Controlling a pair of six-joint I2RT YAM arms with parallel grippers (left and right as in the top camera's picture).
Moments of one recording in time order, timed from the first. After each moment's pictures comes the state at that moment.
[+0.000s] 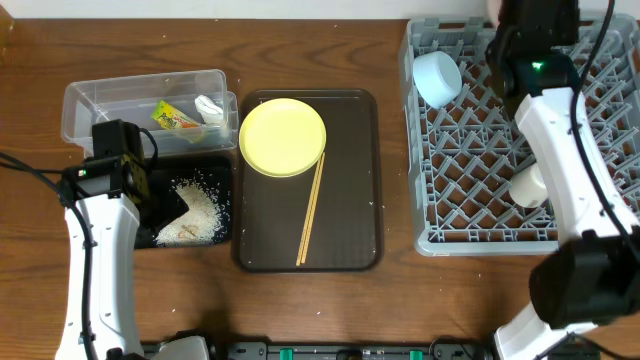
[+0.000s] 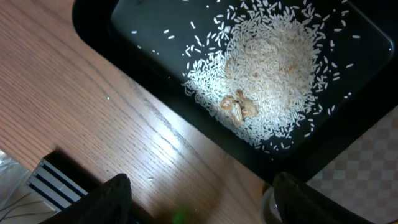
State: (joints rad) left arm 0.23 1.33 1.12 -1.23 -0.16 -0.48; right arm 0.12 1.84 1.69 -0.23 0.82 -0.34
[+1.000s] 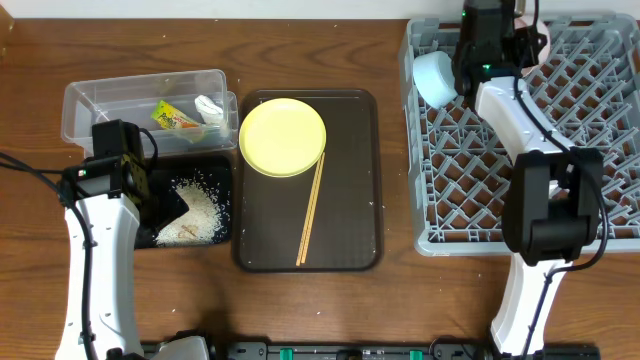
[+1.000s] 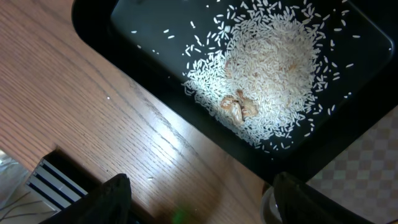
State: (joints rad) left arm 0.23 1.33 1.12 -1.23 -0.16 -0.48; right arm 0.12 2.17 1.69 -0.11 1.09 -0.42
